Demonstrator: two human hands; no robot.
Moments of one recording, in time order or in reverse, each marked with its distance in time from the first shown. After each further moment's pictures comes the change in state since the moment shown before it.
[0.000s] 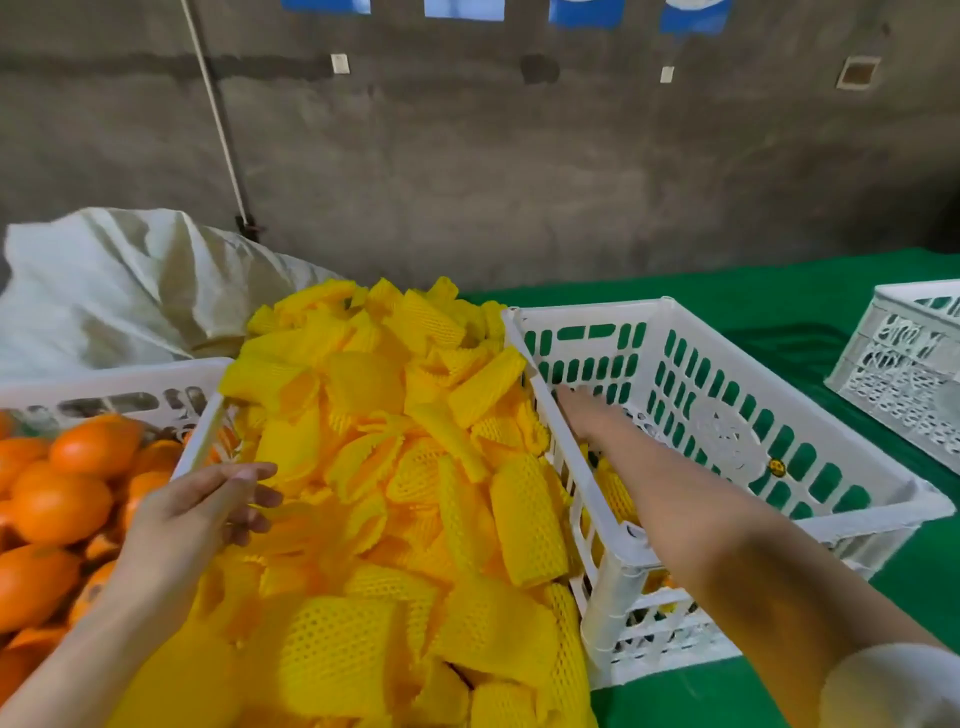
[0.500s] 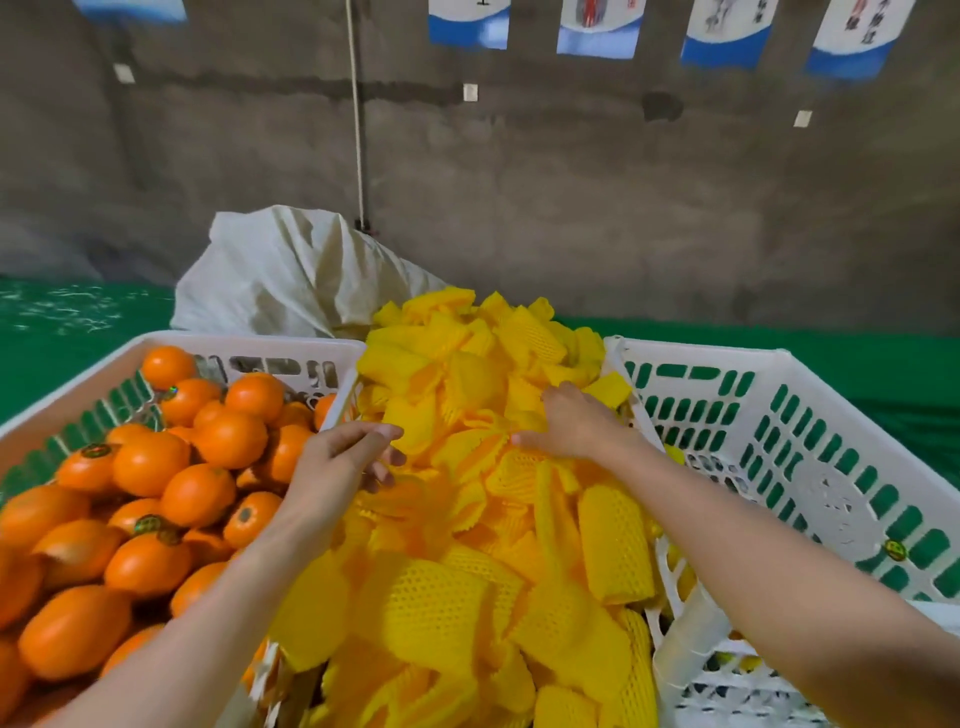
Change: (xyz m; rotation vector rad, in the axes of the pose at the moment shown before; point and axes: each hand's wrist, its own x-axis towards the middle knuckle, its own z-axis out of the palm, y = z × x) left_hand -0.007 0.010 -0.004 -0.150 -0.018 0.027; right_hand -0.083 -0.126 -0.008 -0.235 0.127 -0.498
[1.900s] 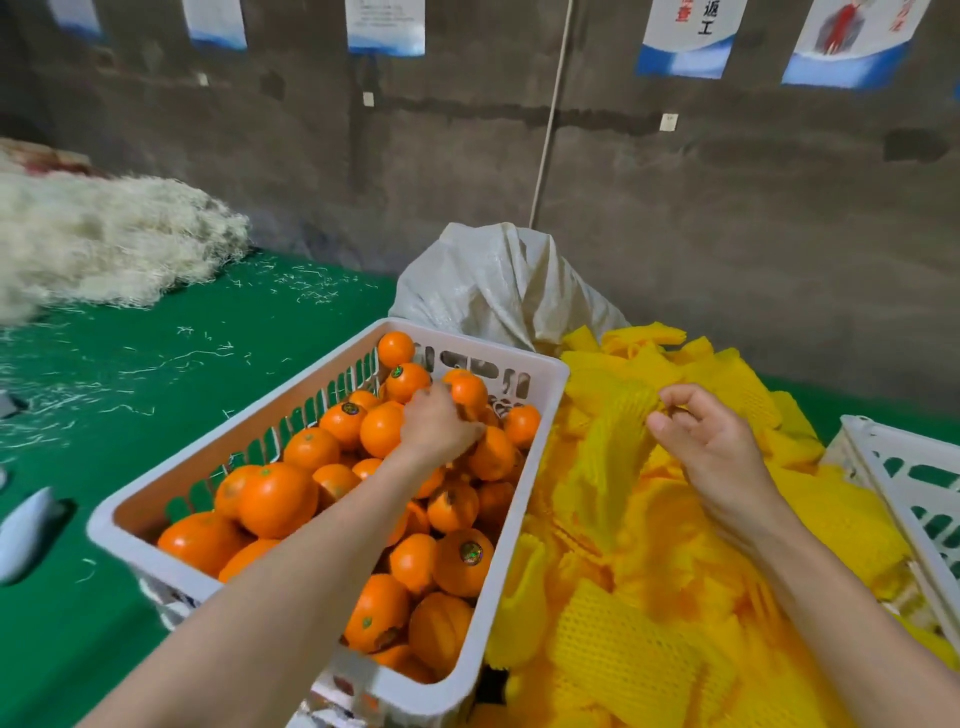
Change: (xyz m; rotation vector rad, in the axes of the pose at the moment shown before) left_hand 0.054 -0.002 -0.120 0.825 0.334 -0.159; right_hand -0.038 -0.141 -0.022 1.246 0.299 -0.426
